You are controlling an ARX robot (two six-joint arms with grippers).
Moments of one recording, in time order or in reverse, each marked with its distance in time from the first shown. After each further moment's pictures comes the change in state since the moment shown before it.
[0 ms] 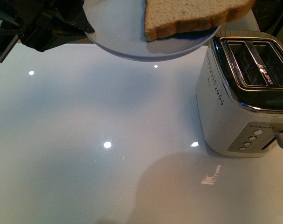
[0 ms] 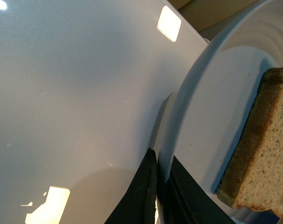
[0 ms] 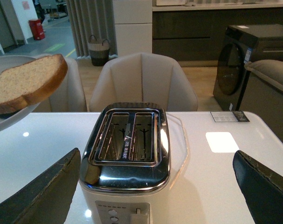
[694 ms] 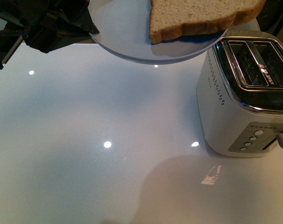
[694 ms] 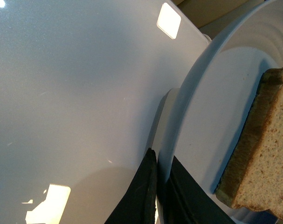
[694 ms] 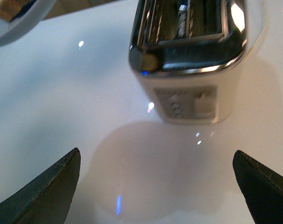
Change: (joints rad) left arm -0.012 -0.002 0.000 -0.004 0.003 -0.003; right arm -0.040 0.288 0.163 -0.410 -0.302 0.180
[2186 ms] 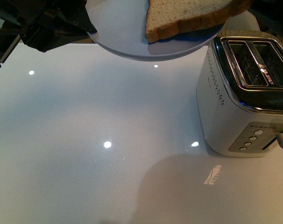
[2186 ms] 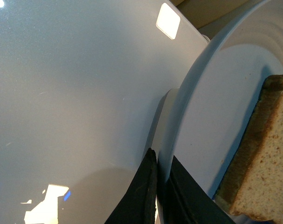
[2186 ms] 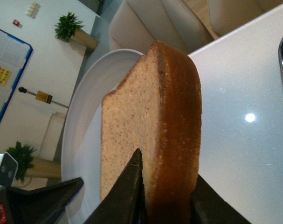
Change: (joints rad) left arm 0.002 -0.001 0.000 -0.001 -0.002 -0.002; right arm 0.331 1.183 0.460 1.023 0.110 0.612
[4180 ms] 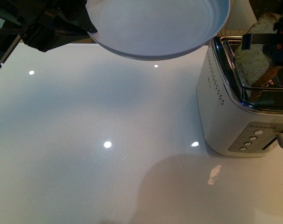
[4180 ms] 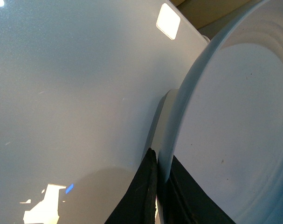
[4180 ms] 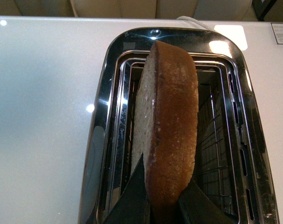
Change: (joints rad) left arm 0.000 0.000 0.000 0.000 0.001 -0.002; right arm -0.053 0.151 0.091 -0.279 0.409 -0.691
